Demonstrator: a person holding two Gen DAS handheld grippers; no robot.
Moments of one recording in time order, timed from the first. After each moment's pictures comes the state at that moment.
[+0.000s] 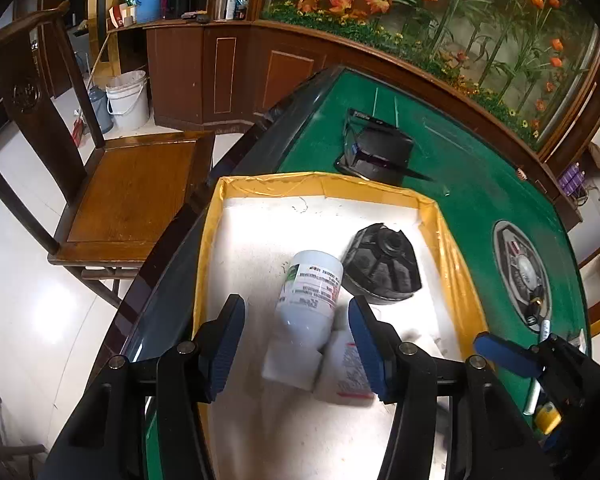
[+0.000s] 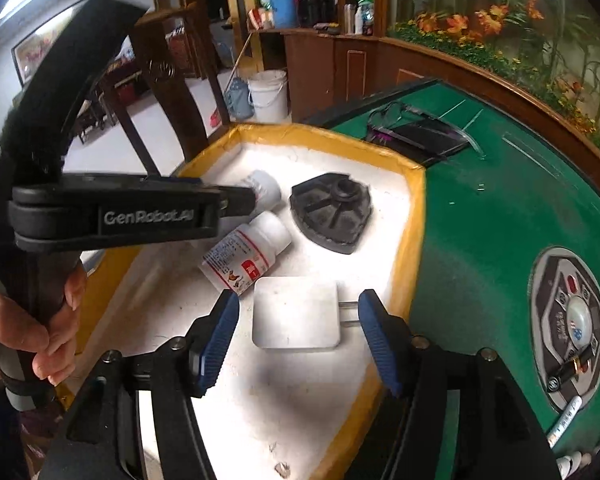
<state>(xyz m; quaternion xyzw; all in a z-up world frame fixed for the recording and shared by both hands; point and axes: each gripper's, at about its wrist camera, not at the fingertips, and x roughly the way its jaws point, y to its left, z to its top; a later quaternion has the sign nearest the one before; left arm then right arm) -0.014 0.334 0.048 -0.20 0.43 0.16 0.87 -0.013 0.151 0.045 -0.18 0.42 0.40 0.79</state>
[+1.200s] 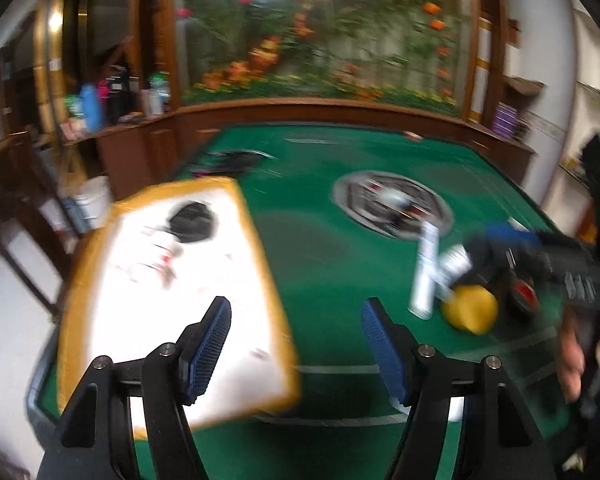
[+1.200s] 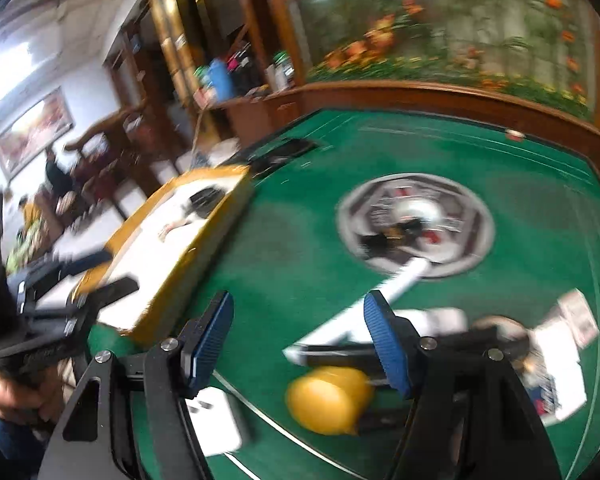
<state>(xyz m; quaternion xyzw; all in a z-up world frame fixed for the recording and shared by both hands) -0.098 0.094 0.070 -0.04 0.35 0.08 0.93 -0.022 -0.104 0.074 -0.03 0.36 0.35 0.86</state>
